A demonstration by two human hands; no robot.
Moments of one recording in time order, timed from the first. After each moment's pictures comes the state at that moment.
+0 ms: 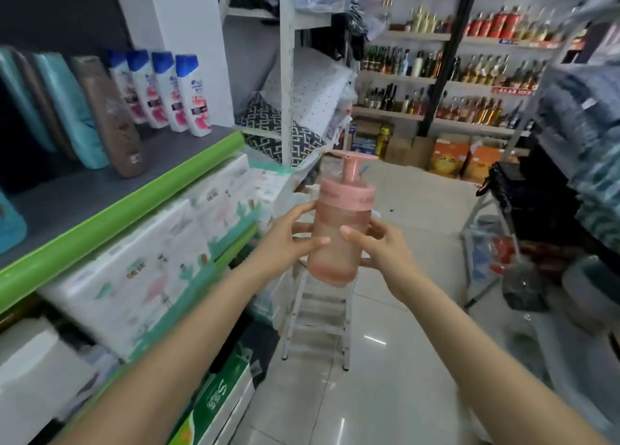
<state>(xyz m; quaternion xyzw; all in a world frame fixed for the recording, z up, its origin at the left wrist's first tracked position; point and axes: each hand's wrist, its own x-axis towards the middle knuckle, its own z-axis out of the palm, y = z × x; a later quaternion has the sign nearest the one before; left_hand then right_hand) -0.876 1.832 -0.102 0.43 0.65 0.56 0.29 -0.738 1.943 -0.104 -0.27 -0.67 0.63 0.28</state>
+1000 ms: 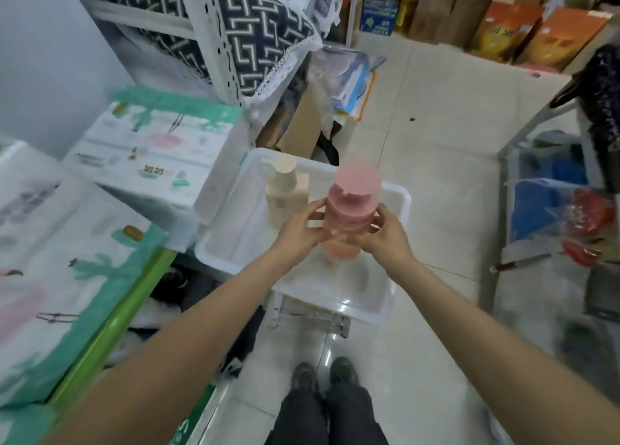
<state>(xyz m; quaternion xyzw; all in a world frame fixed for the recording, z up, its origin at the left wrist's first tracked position) -1.068 2.186 -0.335 0.31 0.71 0.47 0.42 -0.936 2.292 -0.352 -0.44 -0.66 0.58 0.16</state>
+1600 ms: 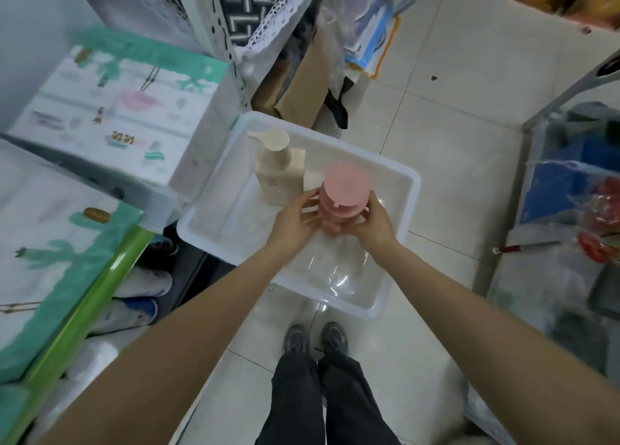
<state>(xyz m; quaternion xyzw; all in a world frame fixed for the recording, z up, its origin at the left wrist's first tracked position) -1.067 2.206 -0.380 0.24 0.77 0.46 0.38 -0.962 2.312 -0.401 -0.46 -0.61 0.64 0.11</state>
